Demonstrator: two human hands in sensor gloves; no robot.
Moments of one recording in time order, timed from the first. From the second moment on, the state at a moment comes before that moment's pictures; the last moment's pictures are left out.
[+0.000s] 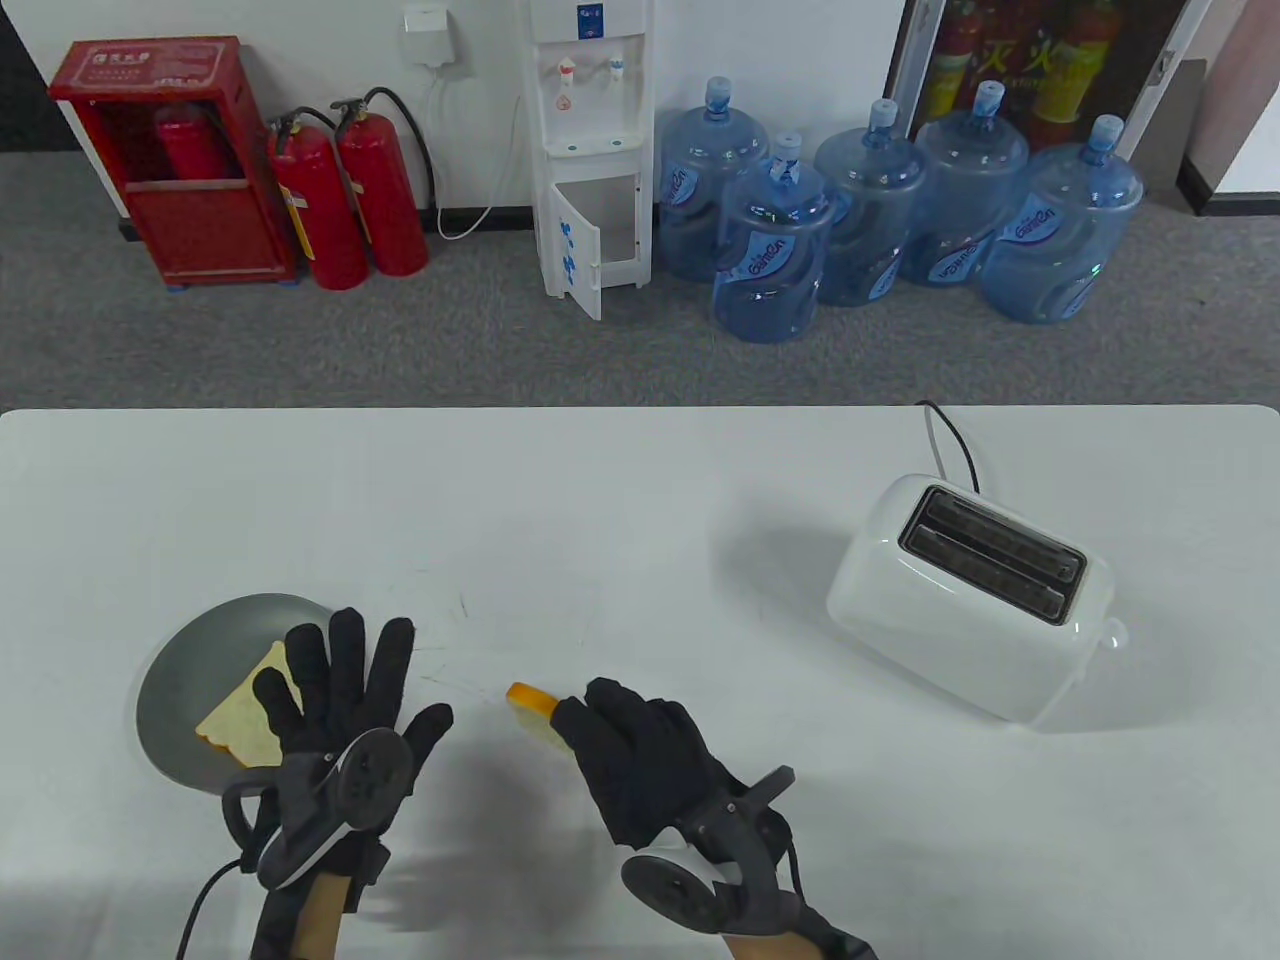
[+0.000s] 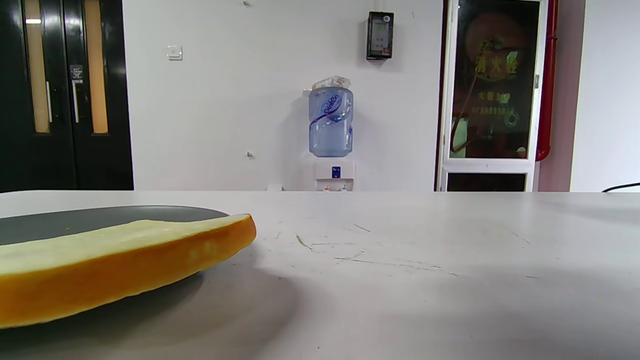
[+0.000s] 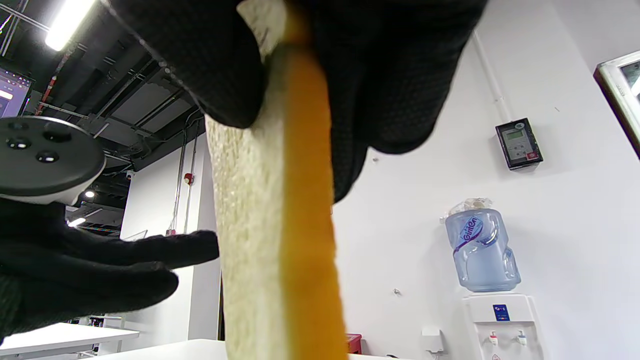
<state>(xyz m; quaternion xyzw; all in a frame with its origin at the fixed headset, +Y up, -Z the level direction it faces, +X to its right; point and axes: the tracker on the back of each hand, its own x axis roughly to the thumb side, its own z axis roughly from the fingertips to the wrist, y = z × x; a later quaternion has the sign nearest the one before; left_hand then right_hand) -0.264 -0.704 -0.243 0.08 -0.01 0.00 1.00 0.017 -0.650 -0.198 0.27 -0.31 0.90 0.15</state>
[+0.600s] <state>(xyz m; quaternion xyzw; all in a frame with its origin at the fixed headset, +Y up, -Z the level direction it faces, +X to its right) -0.264 -0.703 -0.242 0.08 -0.01 0.00 1.00 0.044 -0.540 -0.225 0.23 -0.37 0.89 0.15</state>
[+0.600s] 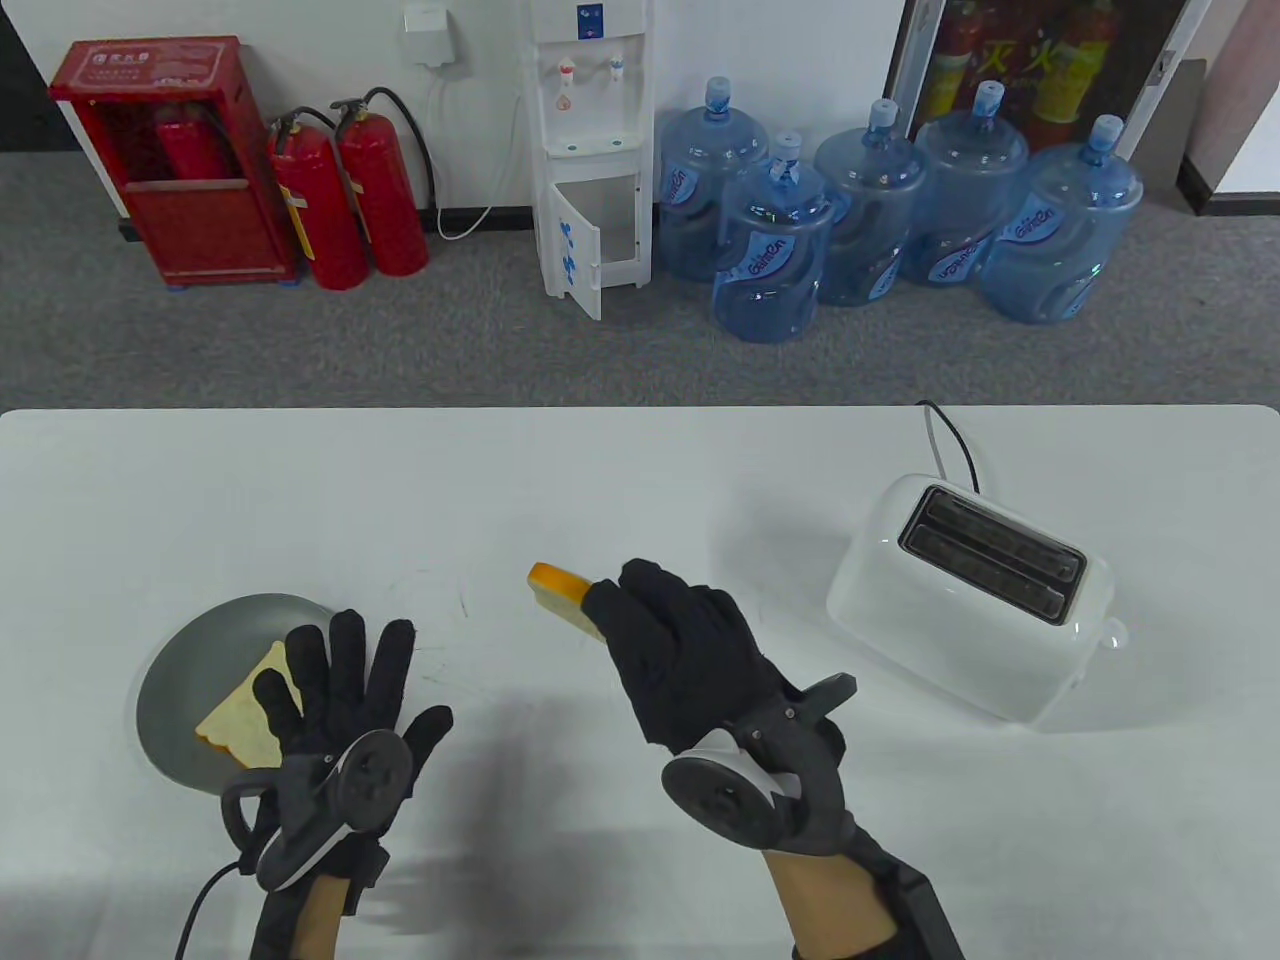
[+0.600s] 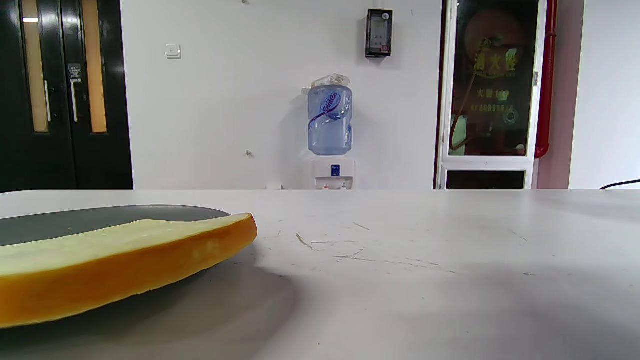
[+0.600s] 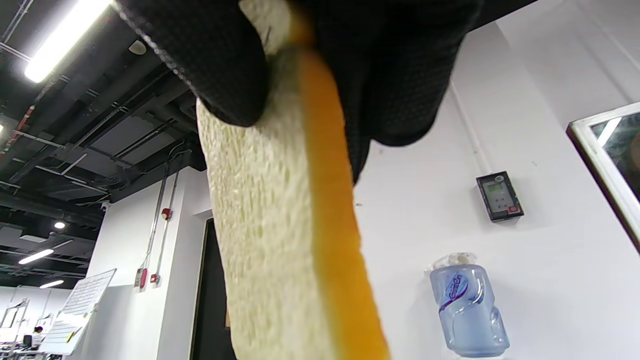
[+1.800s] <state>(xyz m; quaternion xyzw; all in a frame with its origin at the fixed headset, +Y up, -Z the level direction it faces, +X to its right) -0.264 -0.702 -0.244 0.07 -0.01 -0.01 1.00 0.257 -0.463 -0.276 -0.07 -0.37 0.90 0.22</state>
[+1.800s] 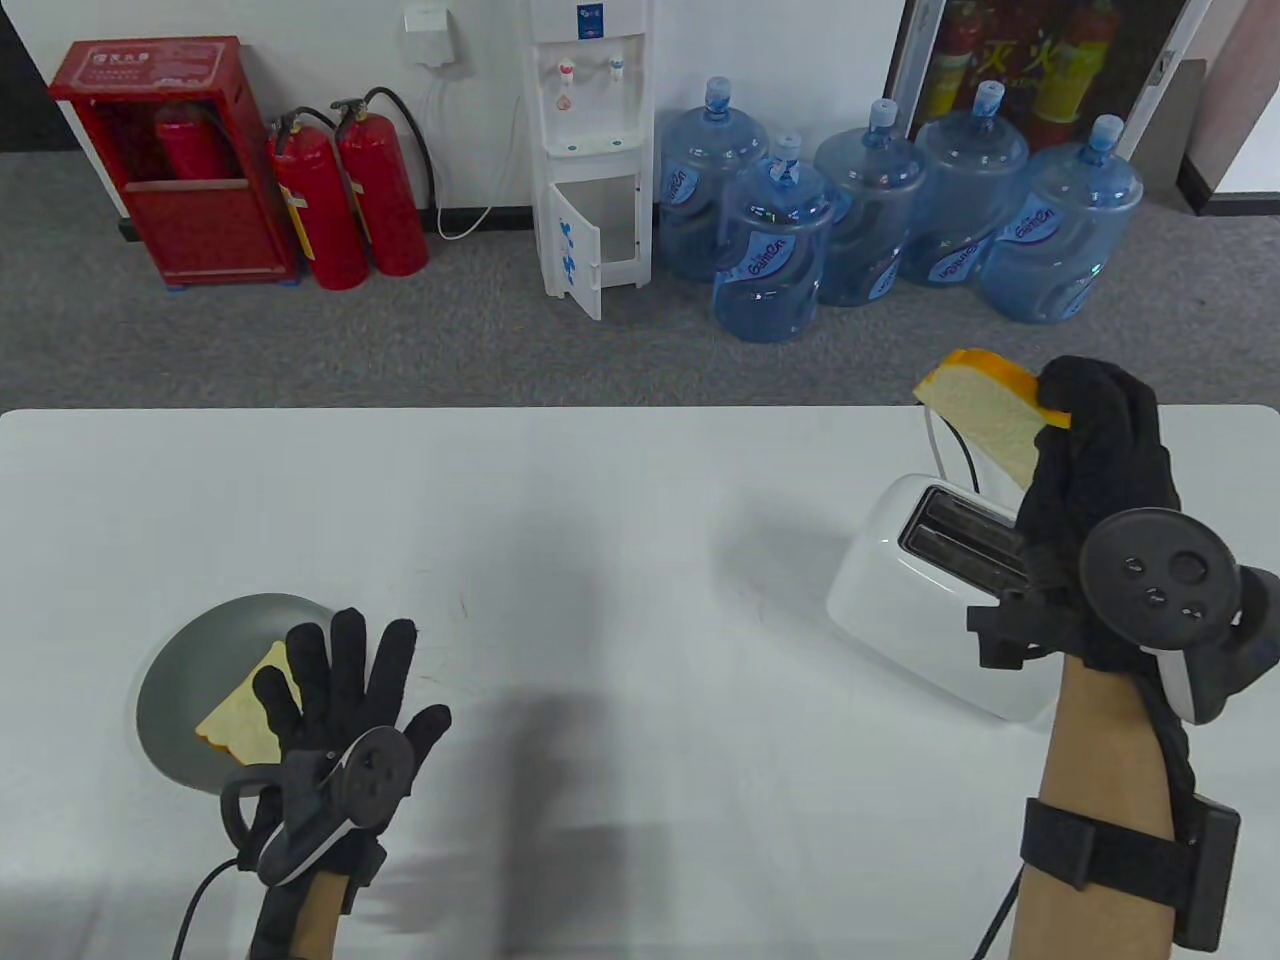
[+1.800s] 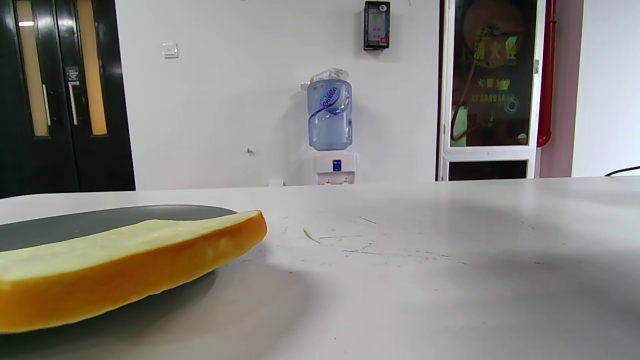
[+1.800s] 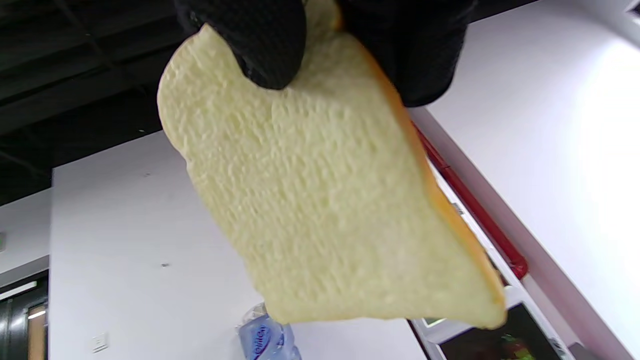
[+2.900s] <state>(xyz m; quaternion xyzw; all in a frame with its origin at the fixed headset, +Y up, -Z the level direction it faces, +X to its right) -0.261 -0.704 -0.246 0.06 -0.01 -0.03 1.00 0.302 -0.528 -0.313 -0.09 -0.31 0.92 0.22</state>
